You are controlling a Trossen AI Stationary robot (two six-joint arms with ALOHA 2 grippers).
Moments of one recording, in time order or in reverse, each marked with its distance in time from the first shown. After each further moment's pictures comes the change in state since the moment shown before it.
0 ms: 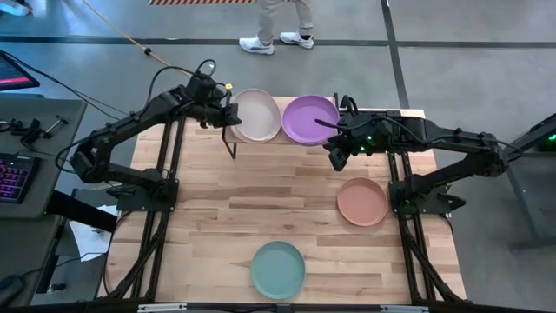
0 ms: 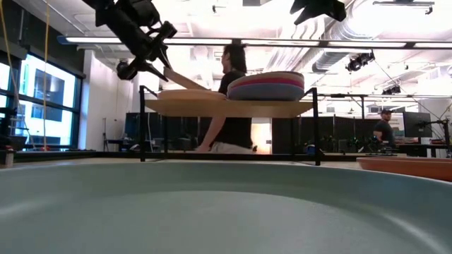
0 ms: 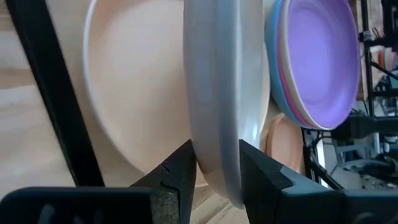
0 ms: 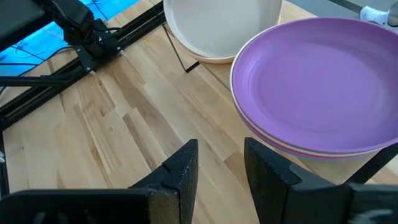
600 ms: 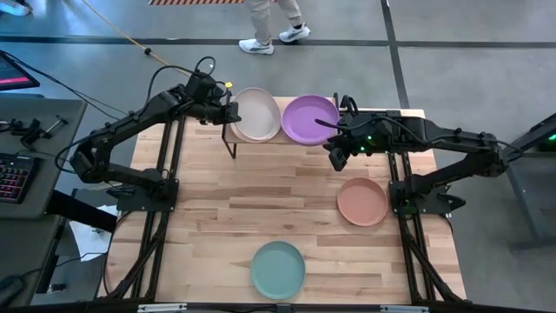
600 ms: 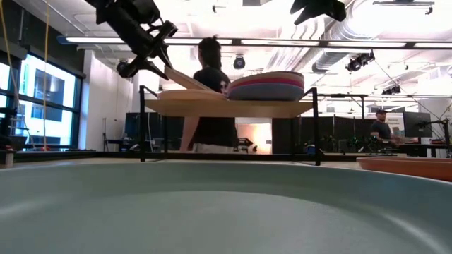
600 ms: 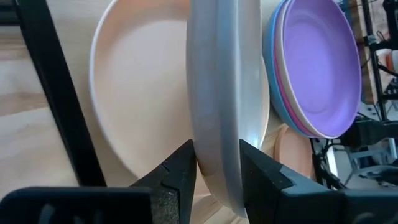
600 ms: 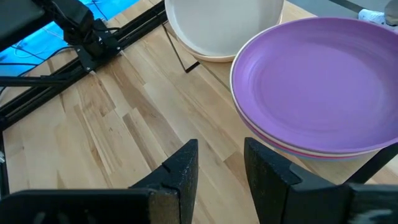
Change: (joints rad) left arm -0.001 -0.001 0.016 0.009 -0.055 0.042; right arm 0.000 0.000 0.000 0.000 0.000 0.000
